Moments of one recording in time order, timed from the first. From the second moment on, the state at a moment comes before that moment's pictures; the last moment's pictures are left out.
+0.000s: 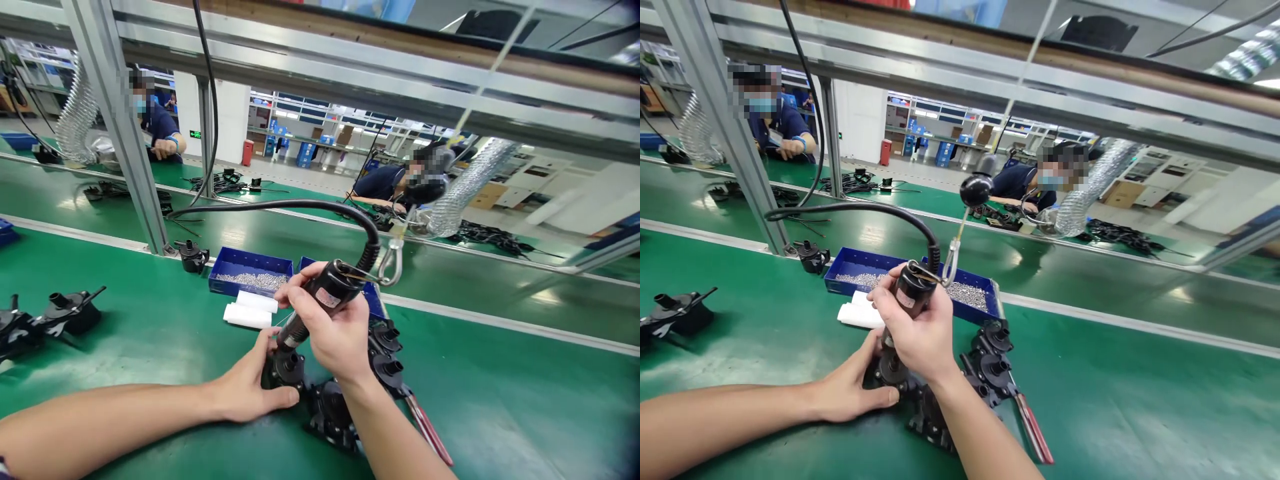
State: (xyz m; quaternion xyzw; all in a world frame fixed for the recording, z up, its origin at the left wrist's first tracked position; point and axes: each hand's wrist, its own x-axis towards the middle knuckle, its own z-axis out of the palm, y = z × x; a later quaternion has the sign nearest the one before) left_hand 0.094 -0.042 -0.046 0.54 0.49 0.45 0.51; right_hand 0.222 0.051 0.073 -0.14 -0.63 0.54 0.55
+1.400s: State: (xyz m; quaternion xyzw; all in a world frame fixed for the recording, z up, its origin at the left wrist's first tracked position) left_hand 0.076 -0.027 -0.052 0.58 0.46 0.45 0.50; right_hand 0.245 0.050 0.086 -0.06 -0.57 0.56 0.59
